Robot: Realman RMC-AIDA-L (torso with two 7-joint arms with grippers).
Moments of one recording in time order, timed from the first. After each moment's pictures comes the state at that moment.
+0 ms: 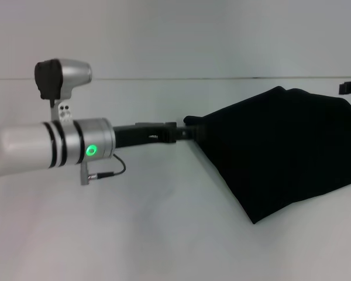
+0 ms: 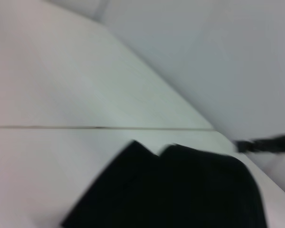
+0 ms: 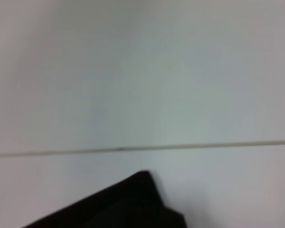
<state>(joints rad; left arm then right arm) -0.73 -2.16 0.84 0.53 1.91 1.07 -1.89 0.77 1.88 -0.72 -0.63 -2.45 -0.94 2.41</state>
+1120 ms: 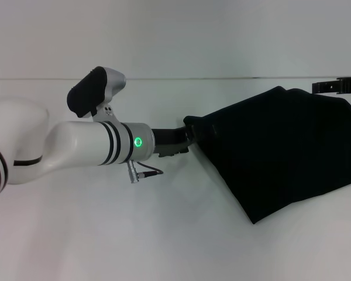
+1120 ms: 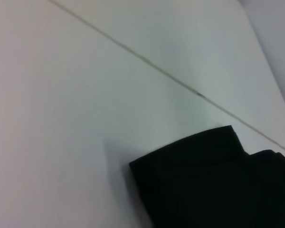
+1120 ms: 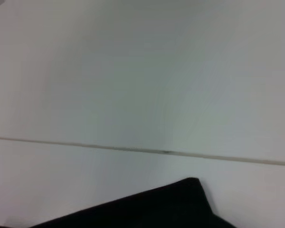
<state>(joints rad) -0.96 -2.17 0.91 0.23 1.93 0.69 -2.36 0.80 1.94 -0.71 -0.67 -2.45 -0.97 2.27</state>
